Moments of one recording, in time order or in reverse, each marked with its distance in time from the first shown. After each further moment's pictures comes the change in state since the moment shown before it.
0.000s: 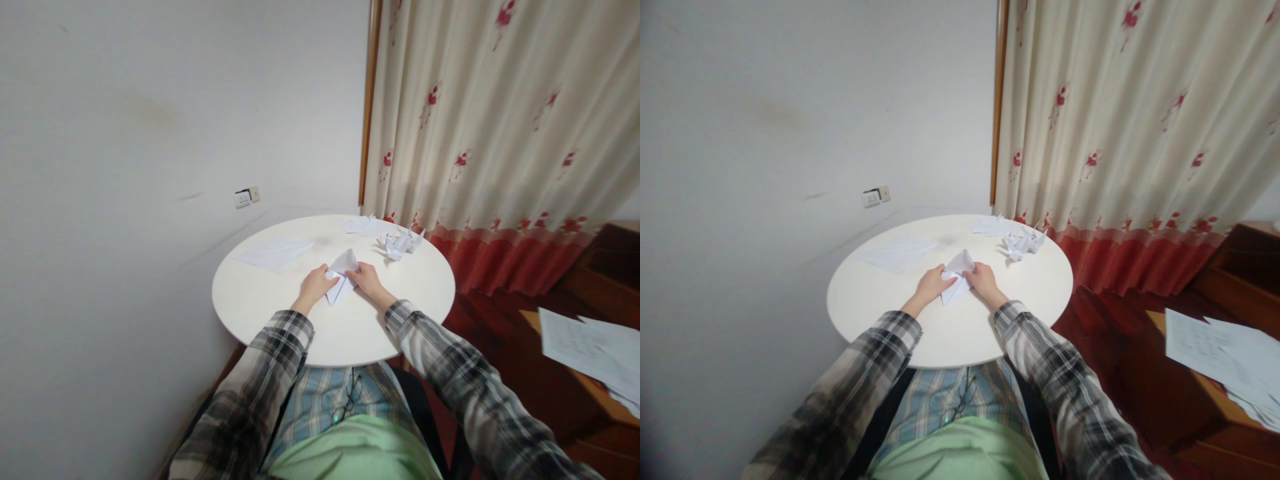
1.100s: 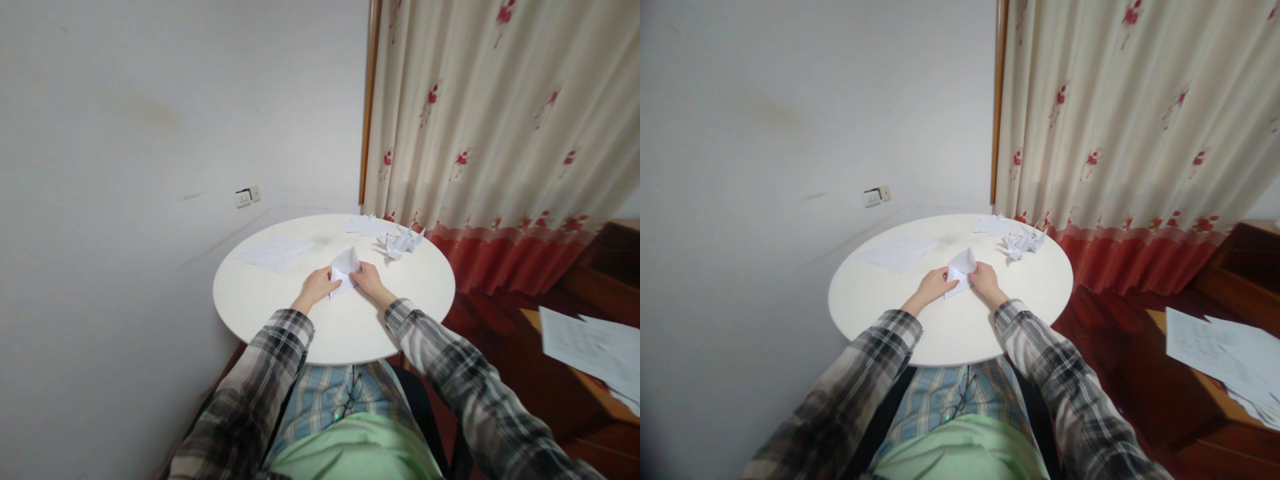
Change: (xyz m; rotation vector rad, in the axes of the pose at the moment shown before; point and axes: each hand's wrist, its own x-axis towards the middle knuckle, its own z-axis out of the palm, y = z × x) left_hand -0.003 0.003 -0.002 -0.082 -0.054 0.067; right_hand -0.001 -0.004 -0.007 -0.163 -0.071 0.082
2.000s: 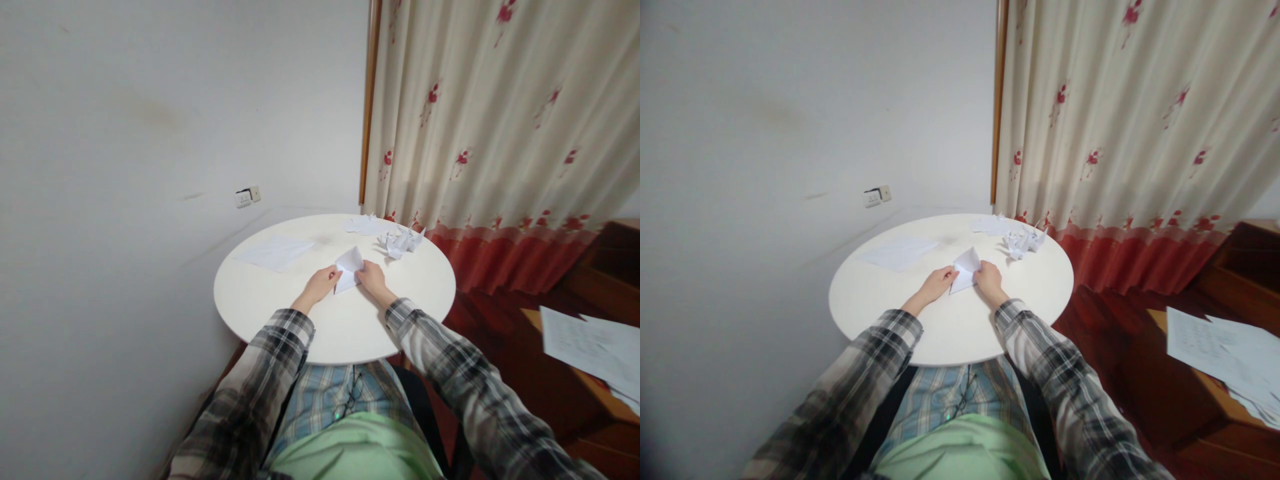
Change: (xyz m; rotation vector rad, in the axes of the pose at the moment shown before) left_hand 0.003 -0.003 0.005 -0.224 0.001 0.175; right_hand -0.005 -0.001 -0.007 -0.115 0.041 0.127
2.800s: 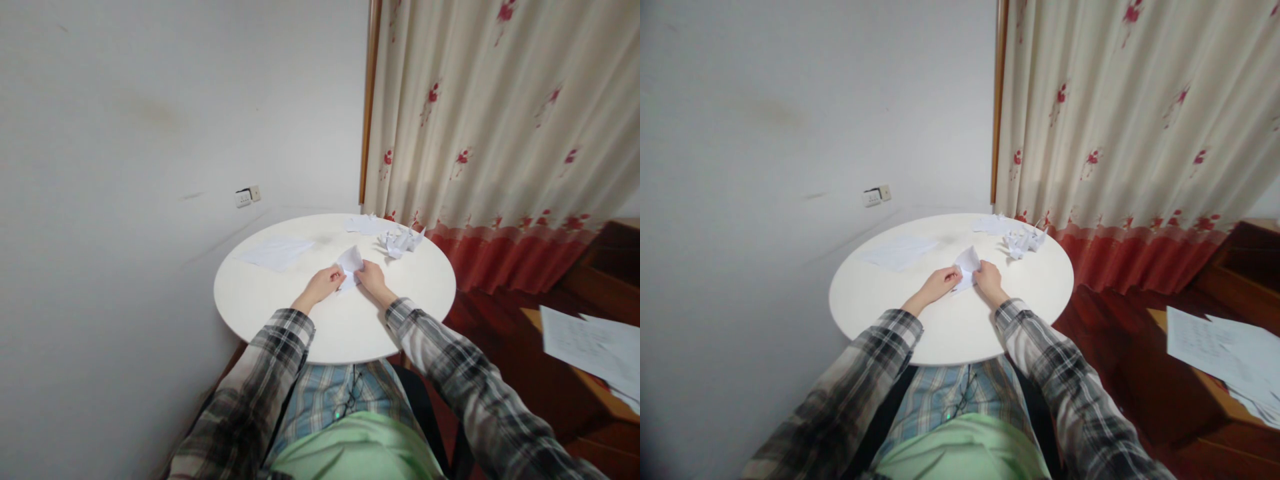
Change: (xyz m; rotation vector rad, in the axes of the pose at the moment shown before) left_hand -0.001 -0.002 0.002 -0.151 -0.043 0.087; right_hand 0.000 0.000 -0.001 0.025 -0.015 -0.029
